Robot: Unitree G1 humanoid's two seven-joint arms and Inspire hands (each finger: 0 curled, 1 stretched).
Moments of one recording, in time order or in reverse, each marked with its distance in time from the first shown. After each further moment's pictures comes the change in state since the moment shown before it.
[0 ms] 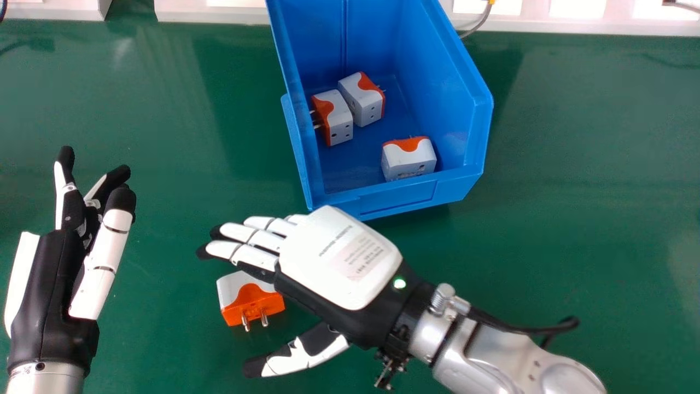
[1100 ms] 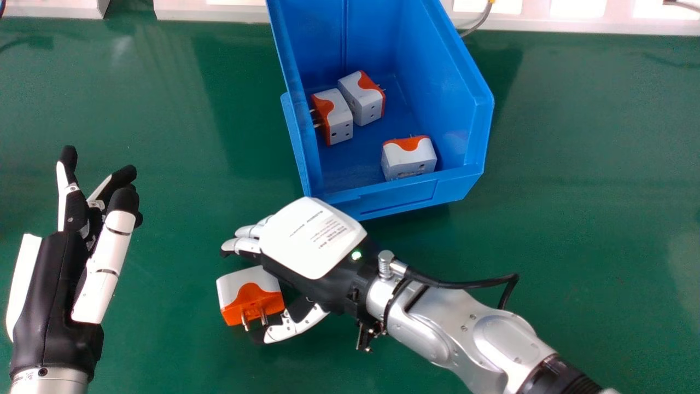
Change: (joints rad) left arm 0.042 -0.028 -0.010 -0.083 0.001 0.040 0.001; right arm -0.260 0.126 0.134 0.389 -0.033 0.174 -0.020
